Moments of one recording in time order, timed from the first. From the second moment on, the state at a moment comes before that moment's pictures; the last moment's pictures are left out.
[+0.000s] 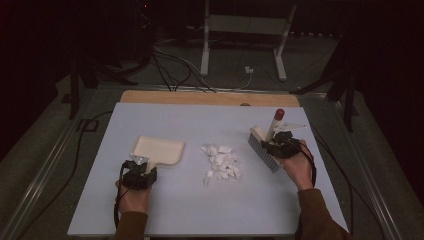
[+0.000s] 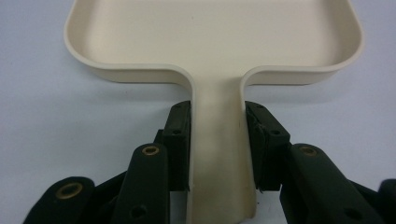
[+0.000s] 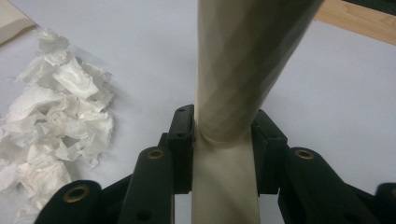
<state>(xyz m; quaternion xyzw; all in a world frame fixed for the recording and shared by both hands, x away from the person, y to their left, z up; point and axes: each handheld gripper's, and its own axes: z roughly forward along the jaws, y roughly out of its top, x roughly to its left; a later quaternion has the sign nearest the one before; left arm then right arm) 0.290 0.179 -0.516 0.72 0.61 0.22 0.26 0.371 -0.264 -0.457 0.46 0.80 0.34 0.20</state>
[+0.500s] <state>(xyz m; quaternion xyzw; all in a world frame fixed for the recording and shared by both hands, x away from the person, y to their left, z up) 0.296 0.197 -0.500 0.72 0.60 0.20 0.28 0.371 -0.266 -0.457 0.46 0.80 0.34 0.19</state>
